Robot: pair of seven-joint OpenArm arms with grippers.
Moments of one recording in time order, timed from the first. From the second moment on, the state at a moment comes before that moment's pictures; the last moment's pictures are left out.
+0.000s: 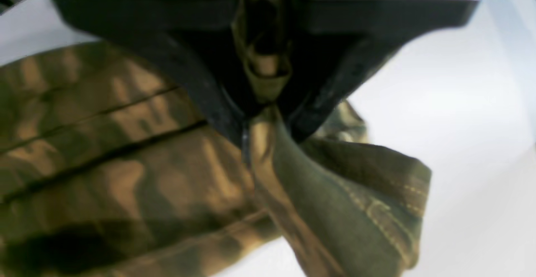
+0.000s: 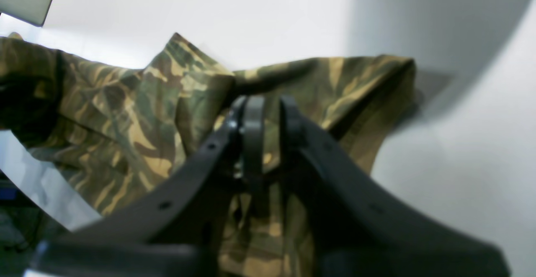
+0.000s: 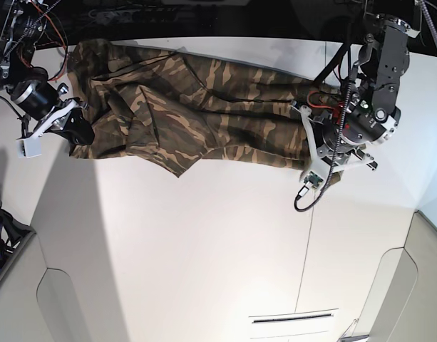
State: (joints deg) left arm 6.5 -23.4 9.2 113.5 -12.8 -15.2 67.8; right arm -14.0 10.4 26.6 97.9 46.4 32.4 -57.6
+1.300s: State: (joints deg) left arm 15.9 -13.2 9.9 123.7 -29.7 -22.4 63.5; right arm -14.0 10.4 26.6 97.9 43.3 32.4 -54.8
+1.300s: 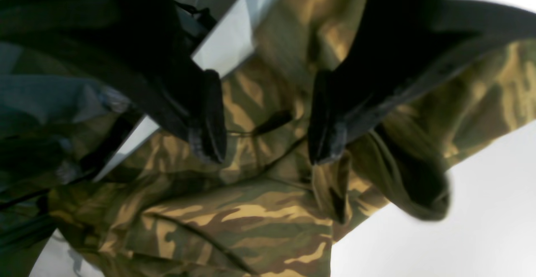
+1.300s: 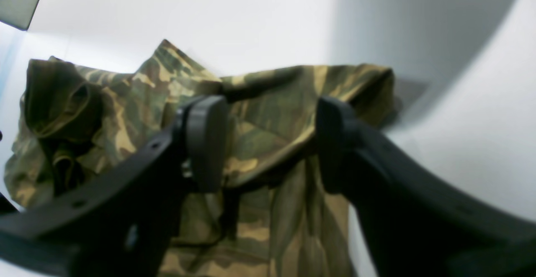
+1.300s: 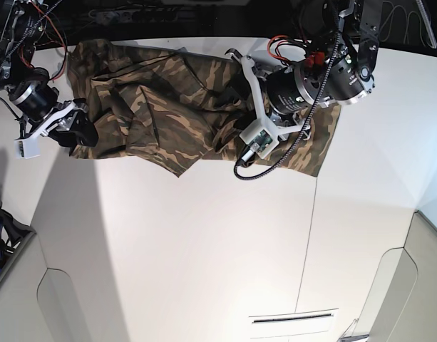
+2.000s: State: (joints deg) left arm 15.8 -13.2 -1.5 120.2 -22.1 -22.3 53.9; right arm -14.0 10.4 30.2 97.9 43.3 32.4 -58.4
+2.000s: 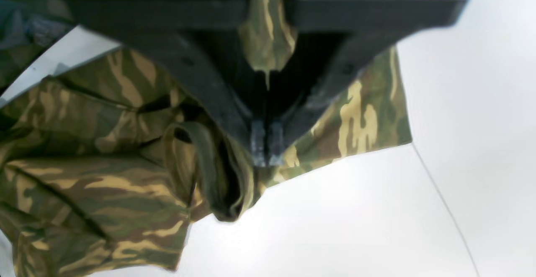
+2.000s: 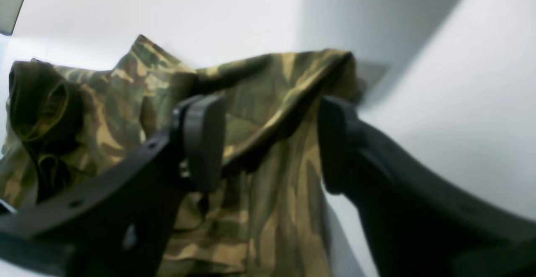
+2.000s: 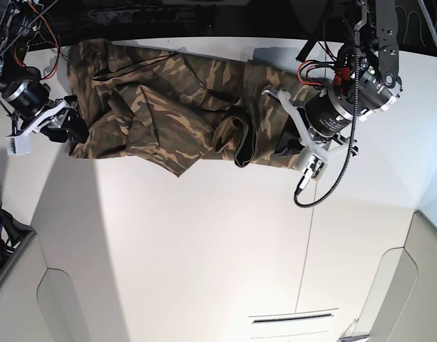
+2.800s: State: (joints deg) left arm 13.5 -1.7 1.8 104.8 -24.0 -23.6 50.0; right arm -14.3 10.4 33.5 97.9 44.2 32.3 -60.1
